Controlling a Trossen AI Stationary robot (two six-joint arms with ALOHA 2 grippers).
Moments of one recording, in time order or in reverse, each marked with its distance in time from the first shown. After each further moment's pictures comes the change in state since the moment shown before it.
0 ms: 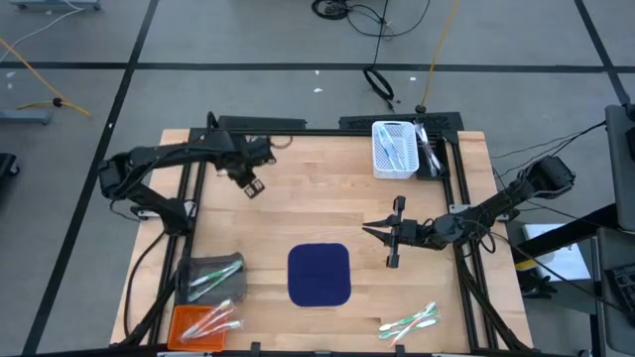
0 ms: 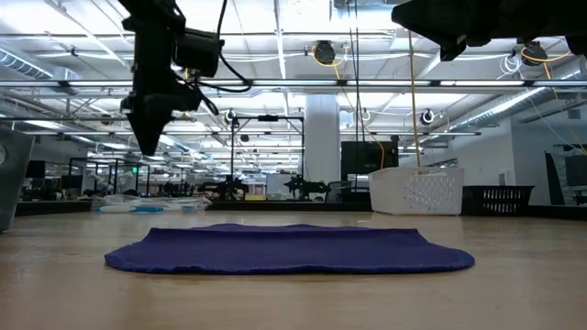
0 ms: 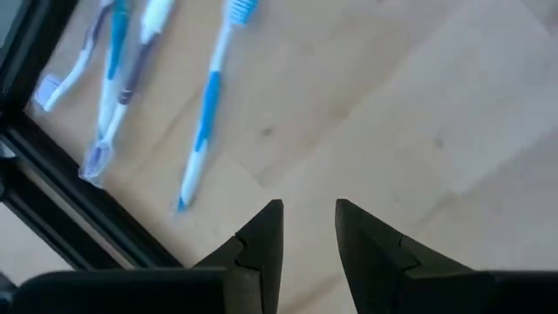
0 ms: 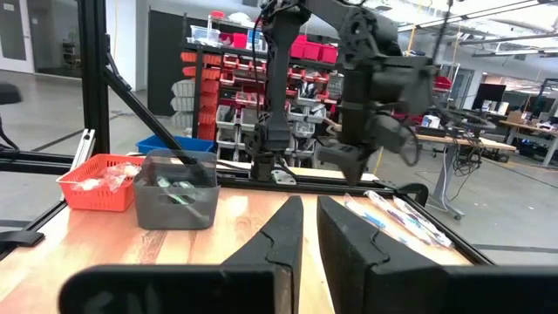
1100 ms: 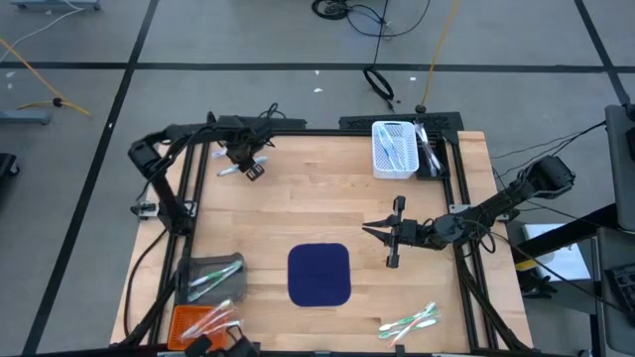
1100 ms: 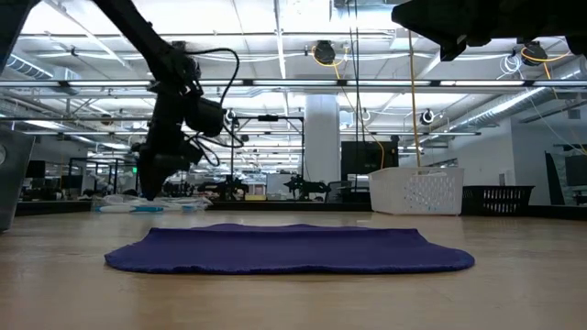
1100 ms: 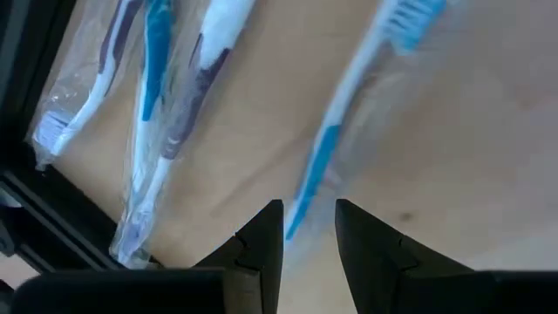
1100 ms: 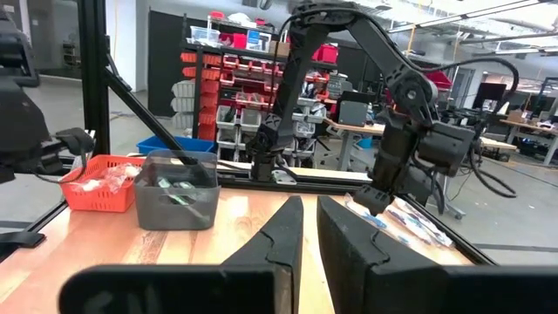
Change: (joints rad) left arm 0.298 0.308 0.000 0.187 -0.053 0.249; right arm 0.000 0.000 0.000 0.000 0.000 0.004
